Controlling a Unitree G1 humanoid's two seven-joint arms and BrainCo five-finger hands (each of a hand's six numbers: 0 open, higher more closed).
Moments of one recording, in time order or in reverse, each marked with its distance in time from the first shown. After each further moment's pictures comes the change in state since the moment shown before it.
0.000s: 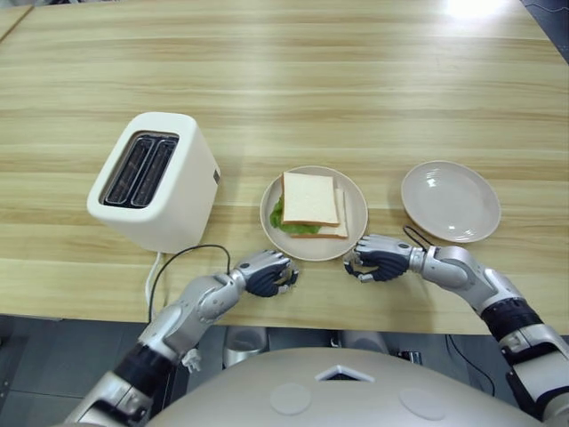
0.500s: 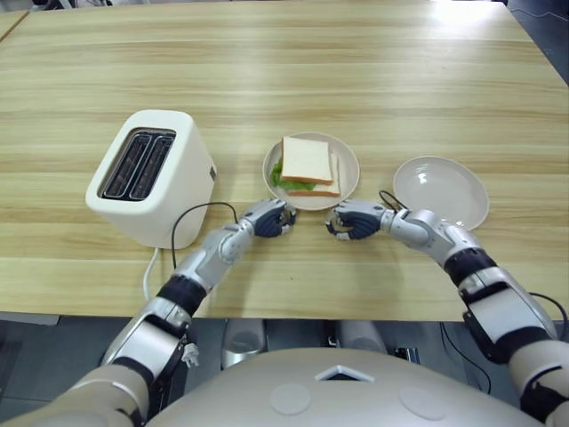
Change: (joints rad) left arm -0.372 -0.110 0.053 0.519 -0.047 -0.015 0.203; right arm -0.389 0.189 0.103 0.450 -0.113 0.056 -0.188
